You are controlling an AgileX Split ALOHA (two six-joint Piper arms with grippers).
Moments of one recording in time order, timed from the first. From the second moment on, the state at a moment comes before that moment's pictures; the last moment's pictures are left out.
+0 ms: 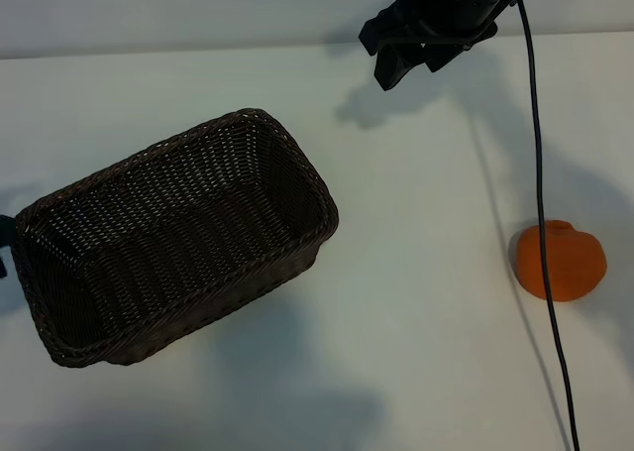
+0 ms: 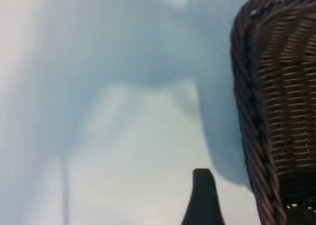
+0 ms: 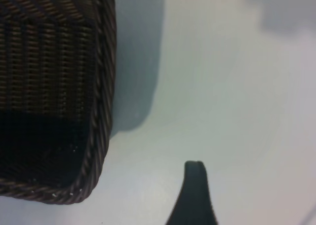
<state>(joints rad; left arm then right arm) -0.01 0.99 -0.64 0.10 0.78 -0.49 0.28 2.02 -1.92 0.26 1.22 -0.17</state>
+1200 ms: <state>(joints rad) -0.01 1.59 -0.61 -0.20 0.38 -0.25 0.28 2.02 -1.92 0.26 1.22 -0.17</state>
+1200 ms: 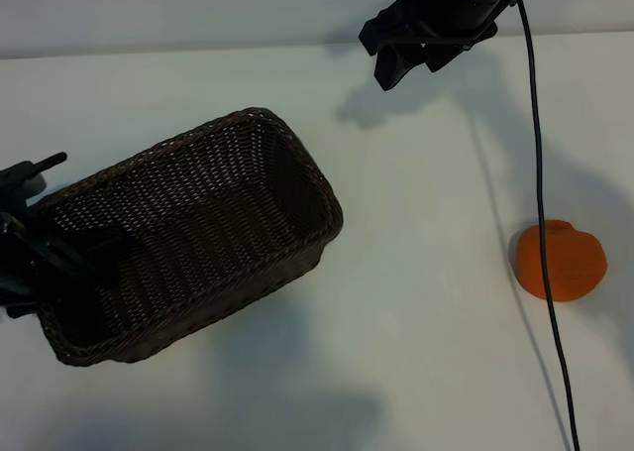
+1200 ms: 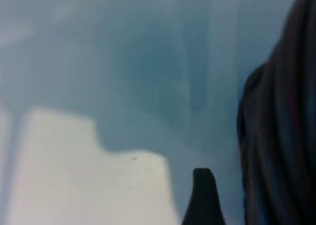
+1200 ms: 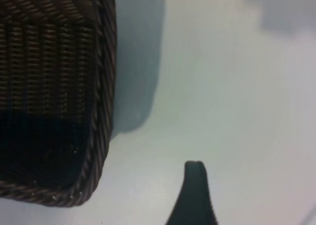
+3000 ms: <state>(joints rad) 0.01 1.43 -0.70 -0.45 0.51 0.08 0.28 2.02 -1.92 0.26 1.22 -0.17</state>
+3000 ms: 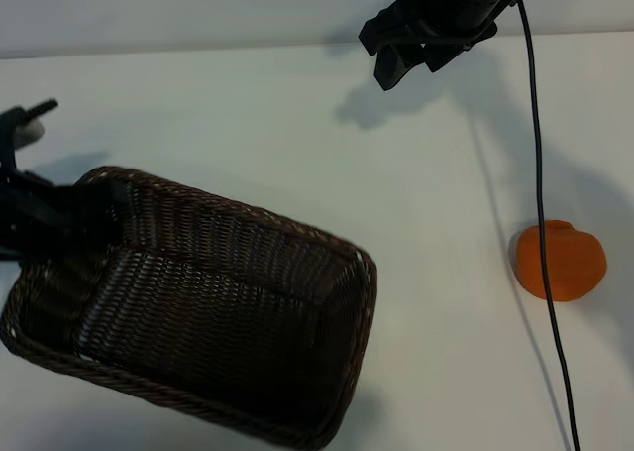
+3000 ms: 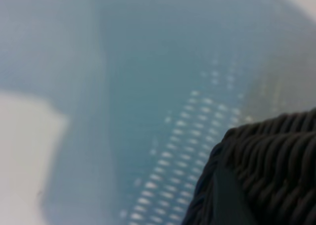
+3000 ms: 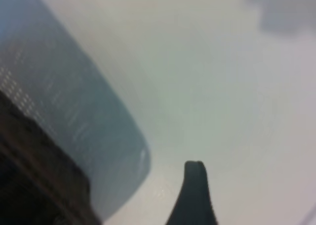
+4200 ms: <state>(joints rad) 0.05 1.43 -0.78 -0.73 0.41 0.27 0.28 2.02 -1.92 0.26 1.22 -0.17</state>
